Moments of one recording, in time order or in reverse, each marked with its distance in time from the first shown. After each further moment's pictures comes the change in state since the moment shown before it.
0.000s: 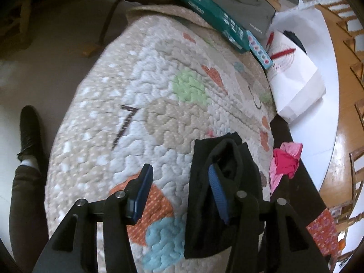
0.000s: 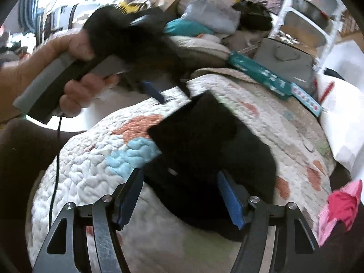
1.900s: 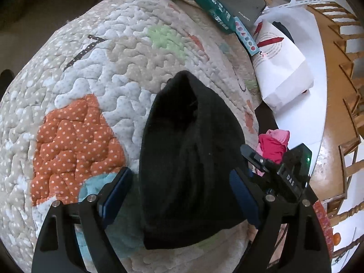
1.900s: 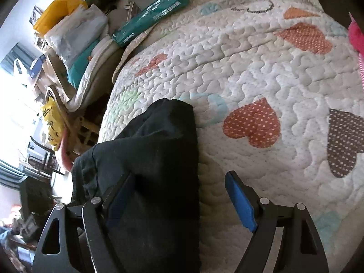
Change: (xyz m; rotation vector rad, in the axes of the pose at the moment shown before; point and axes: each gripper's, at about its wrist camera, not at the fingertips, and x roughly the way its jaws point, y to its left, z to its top) left arm 0.051 -0.023 -0.073 -0.031 0.033 -0.120; right arm 0.108 -0.208 -0.059 0.932 0.176 0.299
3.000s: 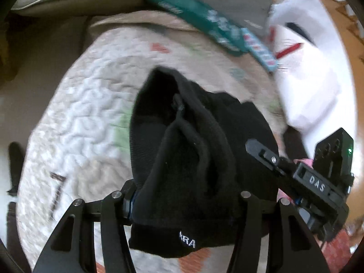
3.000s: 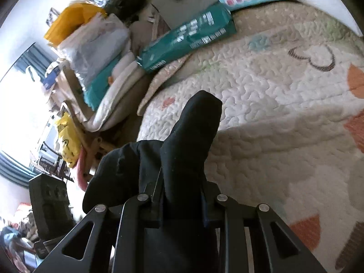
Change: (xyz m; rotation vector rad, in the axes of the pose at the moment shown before) left arm 0.052 -0.040 0.139 0.104 -0.066 0.251; right arm 0.043 0.067 0.123 -0.055 -0.054 0.091
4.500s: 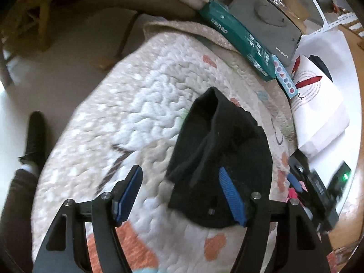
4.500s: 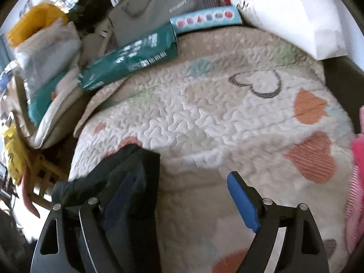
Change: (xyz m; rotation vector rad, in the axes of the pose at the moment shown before) left arm -0.059 0.054 -0.029 -0.176 -0.080 0.033; right arm -0.030 -0.028 0.007 -0.039 -0.153 -0.401
